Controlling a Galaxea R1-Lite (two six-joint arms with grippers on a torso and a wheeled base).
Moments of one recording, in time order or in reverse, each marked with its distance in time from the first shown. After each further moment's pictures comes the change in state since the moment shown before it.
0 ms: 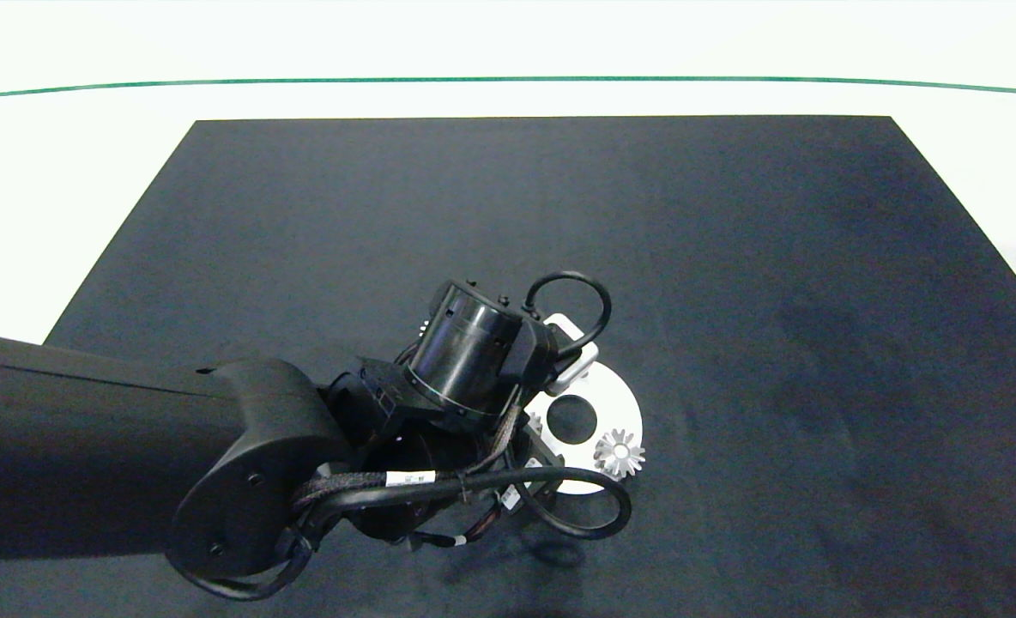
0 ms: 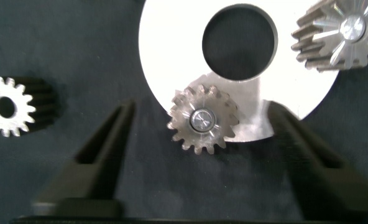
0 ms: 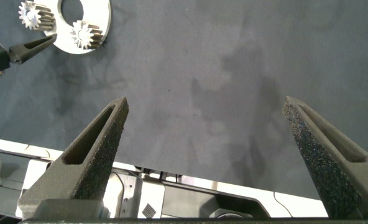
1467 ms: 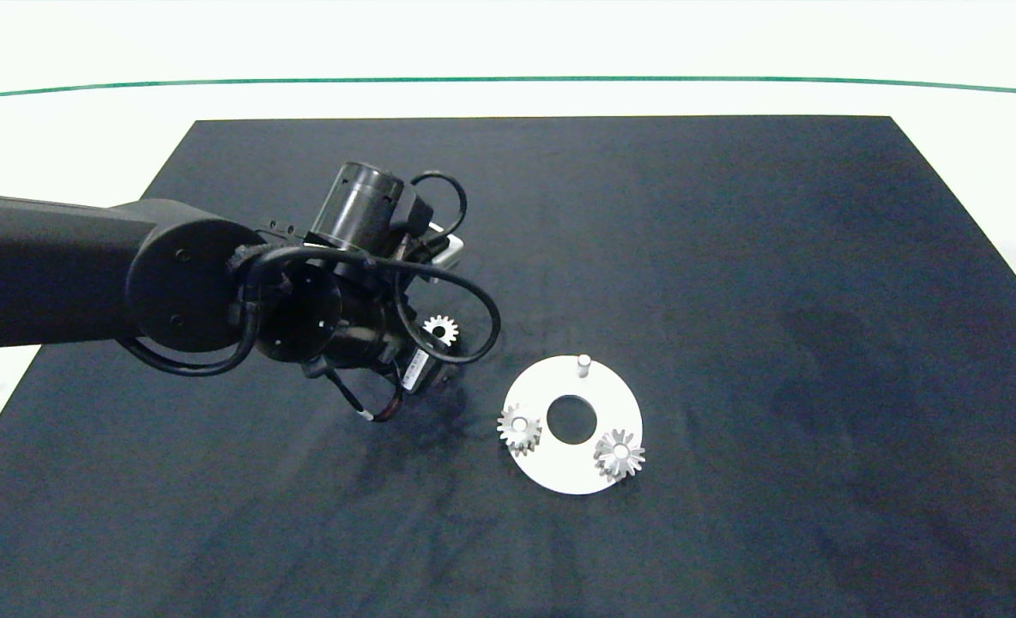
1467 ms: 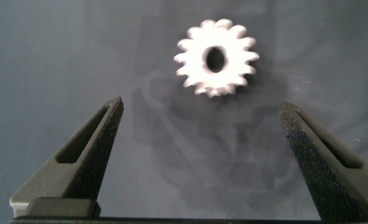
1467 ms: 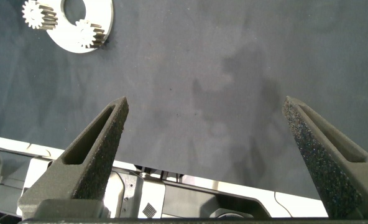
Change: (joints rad) left arm 0.306 0.016 -0.292 0.375 -0.006 -0.052; right arm 0.000 -0.011 0.004 0.000 0.006 -0.001
